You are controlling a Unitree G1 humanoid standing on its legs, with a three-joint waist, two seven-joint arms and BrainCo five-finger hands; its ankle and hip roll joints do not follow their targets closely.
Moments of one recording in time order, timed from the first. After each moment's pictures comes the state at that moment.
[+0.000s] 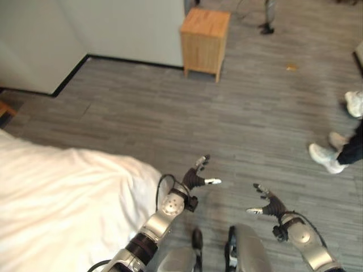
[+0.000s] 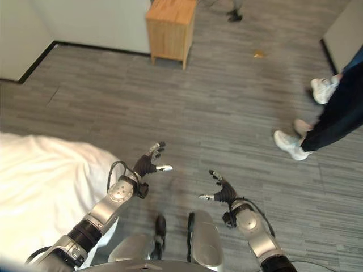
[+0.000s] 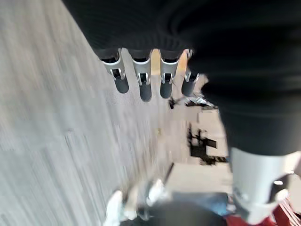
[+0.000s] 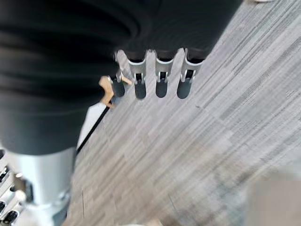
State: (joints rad) left arm -0.24 0.27 -0.52 0.30 -0.19 -0.08 0.08; right arm 0.09 -0.44 0.28 0.25 -0.04 -0.09 0.00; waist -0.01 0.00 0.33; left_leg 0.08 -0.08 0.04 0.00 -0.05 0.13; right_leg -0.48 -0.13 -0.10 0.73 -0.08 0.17
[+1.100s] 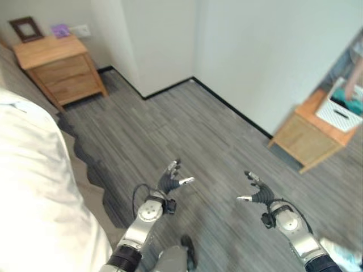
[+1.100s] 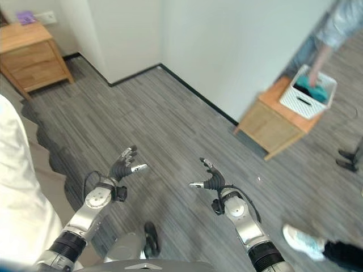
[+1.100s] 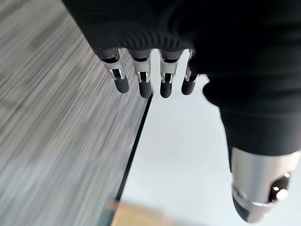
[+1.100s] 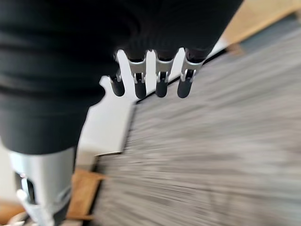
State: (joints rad) left arm -0.14 0.33 -0.33 0.28 -0.22 -0.05 0.09; right arm 0.00 -0.38 0.28 0.21 -0.11 -0.07 -0.02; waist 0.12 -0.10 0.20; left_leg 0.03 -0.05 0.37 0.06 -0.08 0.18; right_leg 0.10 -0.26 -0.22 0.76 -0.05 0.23
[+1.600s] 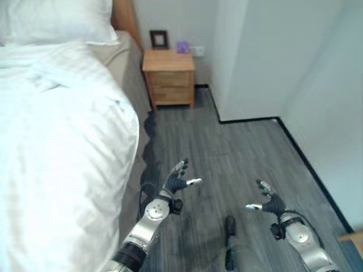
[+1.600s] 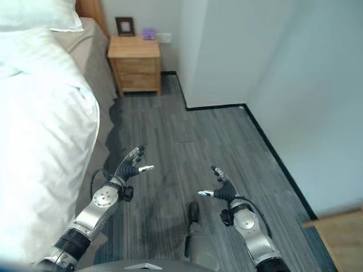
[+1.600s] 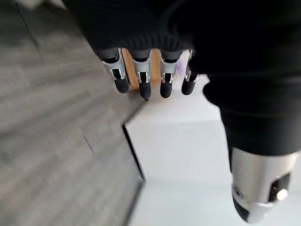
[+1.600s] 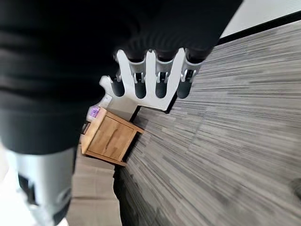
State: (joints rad) left arm -0.10 0.32 -0.37 0.31 -0.17 -0.03 0.09; right arm 0.11 -0.39 0.21 0.23 -0.09 -0.06 -0.04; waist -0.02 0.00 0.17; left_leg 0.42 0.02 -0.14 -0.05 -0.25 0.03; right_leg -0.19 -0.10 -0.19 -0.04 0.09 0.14
